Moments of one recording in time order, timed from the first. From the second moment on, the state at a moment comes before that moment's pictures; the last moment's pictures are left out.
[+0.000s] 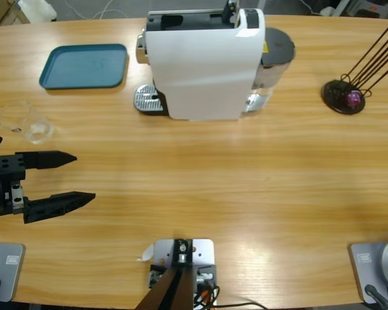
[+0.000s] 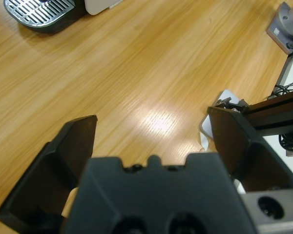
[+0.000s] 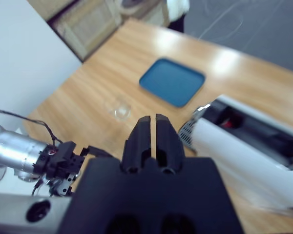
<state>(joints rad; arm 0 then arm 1) -0.89 1.09 -0.47 0.08 -0.17 -0.22 1.11 1.59 -1.61 0.48 -0.22 0.37</state>
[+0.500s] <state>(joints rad) -0.89 1.07 -0.47 0.08 -0.17 -0.22 0.67 1.52 -1.45 0.29 -0.19 0.41</state>
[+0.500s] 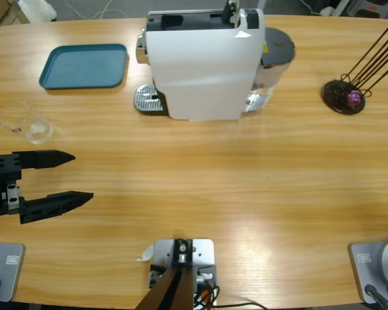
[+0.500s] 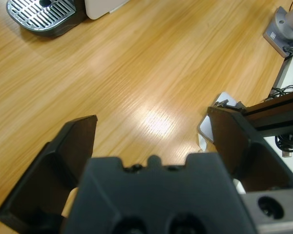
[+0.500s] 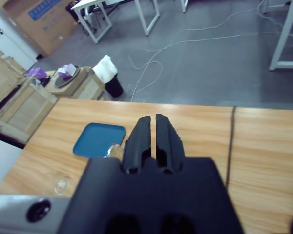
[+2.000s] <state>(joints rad) -0.89 1.05 -0.45 0.08 -0.17 -0.23 0.92 1.81 -1.50 0.21 -0.22 0.60</state>
